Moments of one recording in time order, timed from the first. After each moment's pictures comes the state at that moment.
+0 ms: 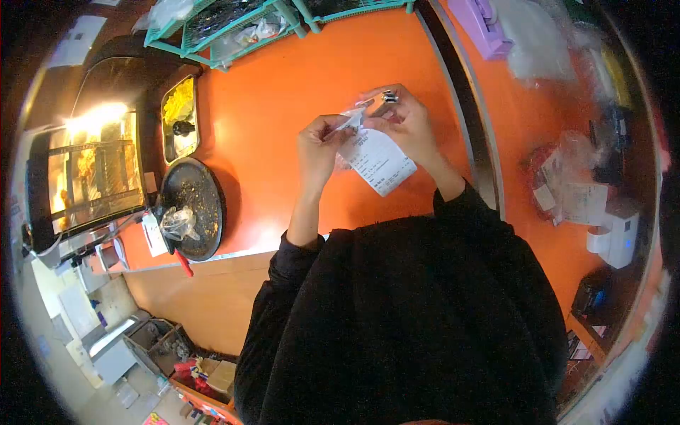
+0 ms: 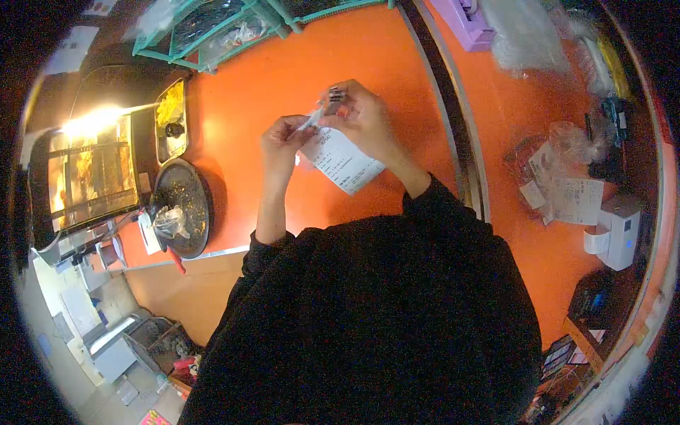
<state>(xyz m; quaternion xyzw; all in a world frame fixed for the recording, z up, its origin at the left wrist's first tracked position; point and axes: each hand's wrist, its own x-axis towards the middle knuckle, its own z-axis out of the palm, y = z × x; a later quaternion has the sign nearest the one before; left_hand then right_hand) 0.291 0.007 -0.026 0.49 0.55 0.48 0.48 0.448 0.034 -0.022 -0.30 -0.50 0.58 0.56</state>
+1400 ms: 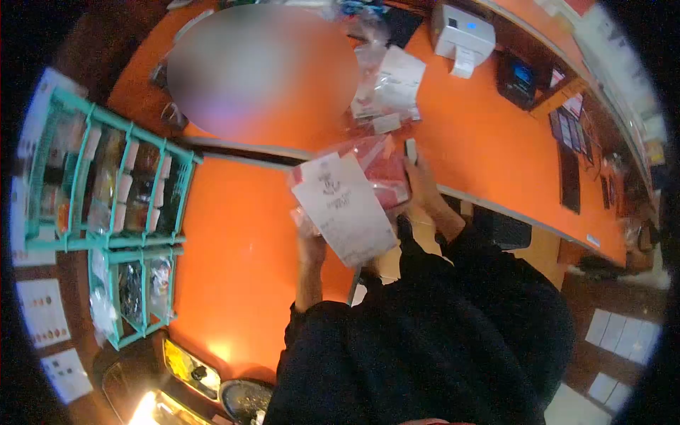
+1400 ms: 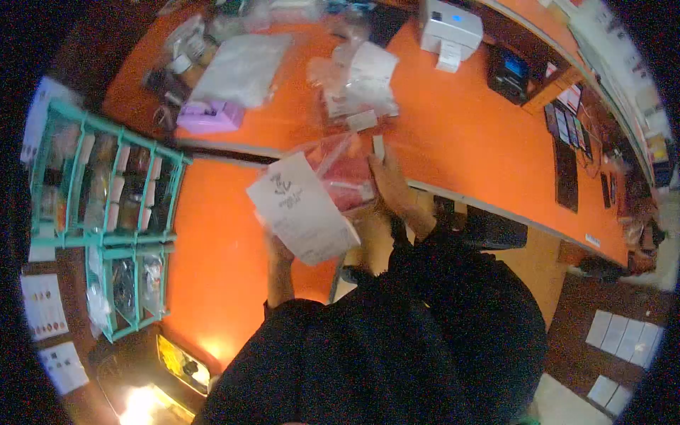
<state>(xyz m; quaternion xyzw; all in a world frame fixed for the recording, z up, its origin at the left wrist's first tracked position) 0.429 -0.014 -0.115 0.28 0.22 0.23 0.91 0.606 -0.173 -0.009 -0.87 -0.17 0.12 0.44</state>
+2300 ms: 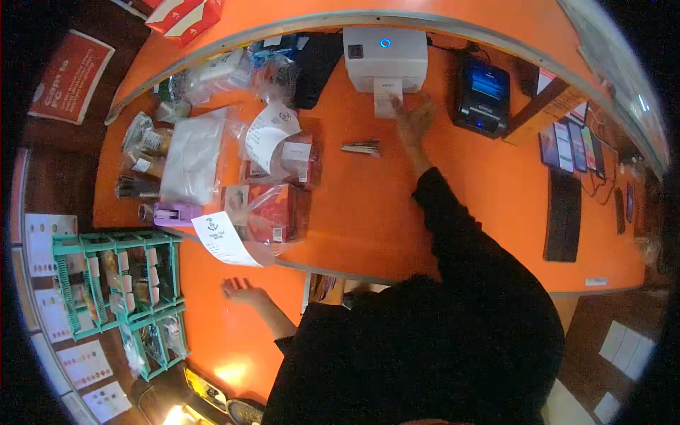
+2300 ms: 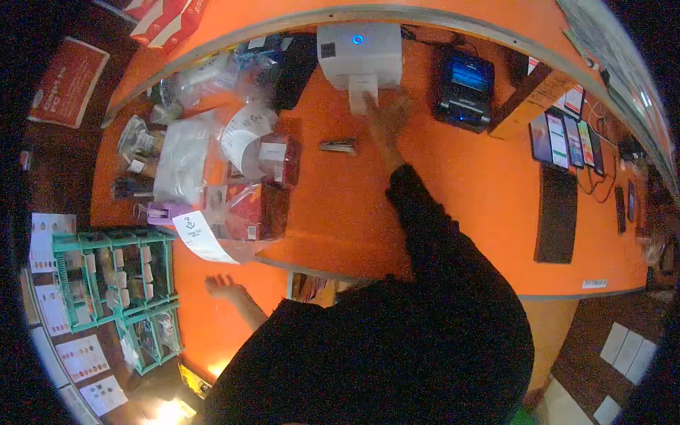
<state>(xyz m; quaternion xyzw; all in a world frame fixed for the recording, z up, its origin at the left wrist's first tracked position) 0.523 0.020 -0.180 0.41 0.43 0.61 0.52 1.011 -0.255 -0.088 -0.85 -0.06 -0.15 0.51</state>
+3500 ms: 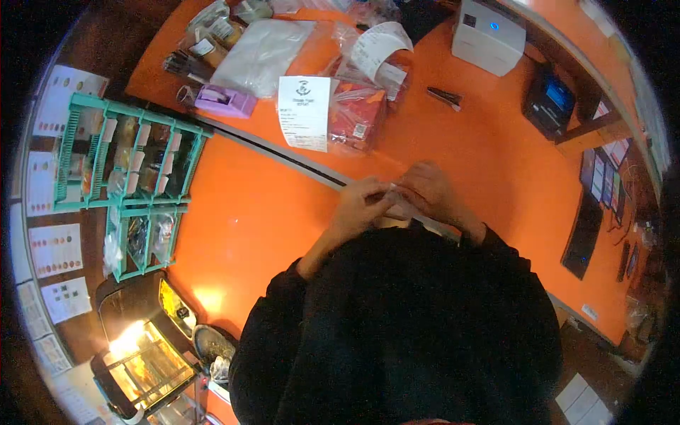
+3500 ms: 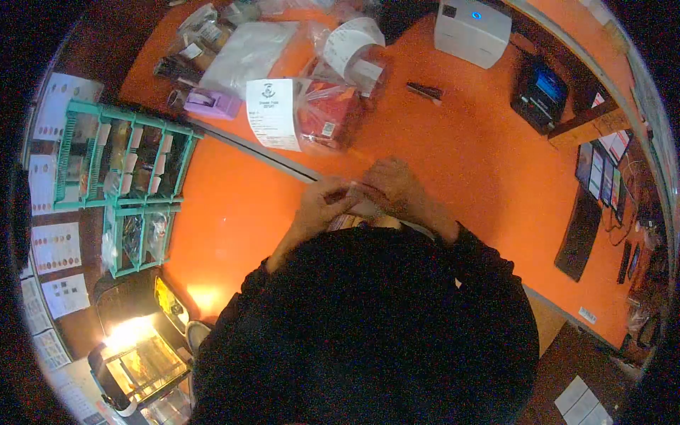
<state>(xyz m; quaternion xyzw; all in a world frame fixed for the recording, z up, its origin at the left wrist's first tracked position) 0.608 -0.150 0.014 0.80 0.13 0.06 0.58 0.746 -0.279 0.000 -0.65 -0.65 0.05 0.39</state>
